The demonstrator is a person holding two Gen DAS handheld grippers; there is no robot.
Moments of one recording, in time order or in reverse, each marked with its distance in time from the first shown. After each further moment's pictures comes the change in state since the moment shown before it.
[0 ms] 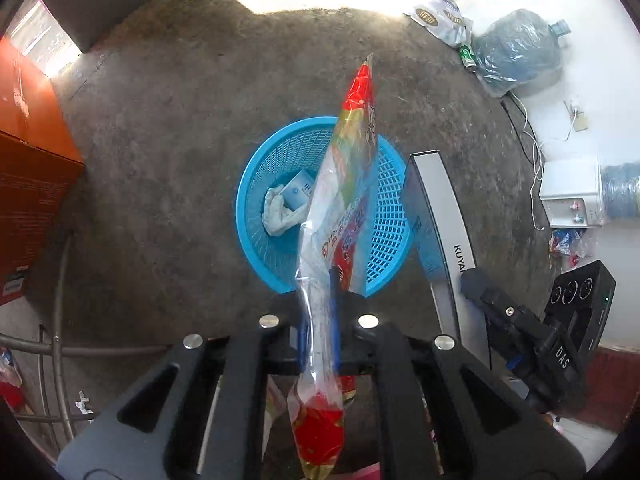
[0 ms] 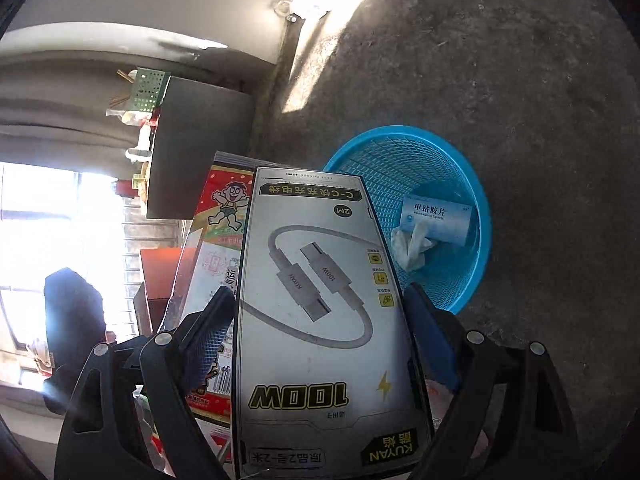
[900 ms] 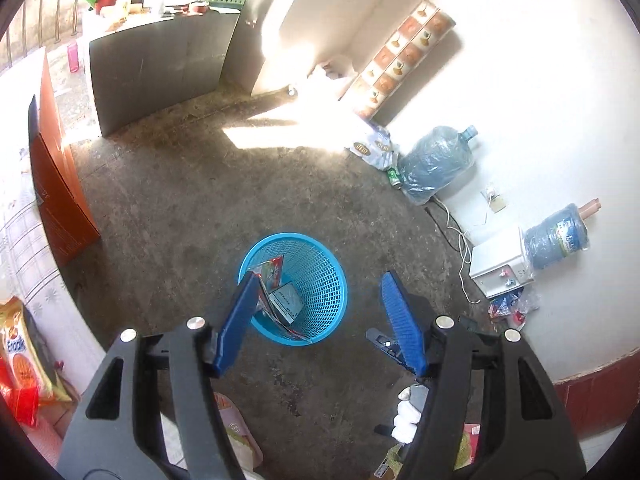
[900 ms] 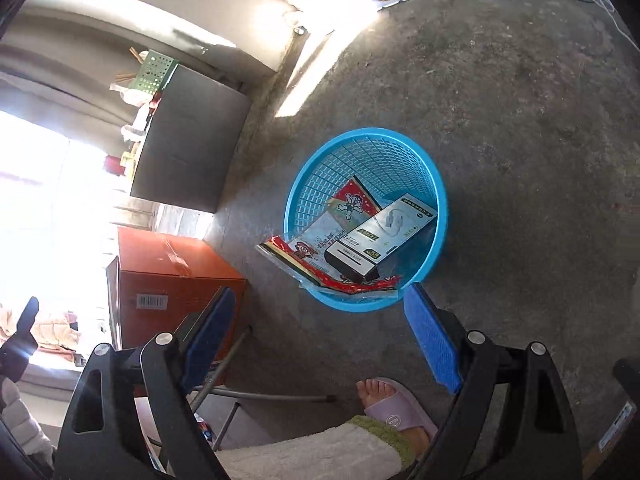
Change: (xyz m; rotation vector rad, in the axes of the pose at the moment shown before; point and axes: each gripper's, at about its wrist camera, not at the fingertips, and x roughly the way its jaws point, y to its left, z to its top) left arm -0.233 0.037 -0.118 0.038 -0.509 -0.193; right arm -0.064 0.018 -0.073 -0.168 -0.091 -0.127
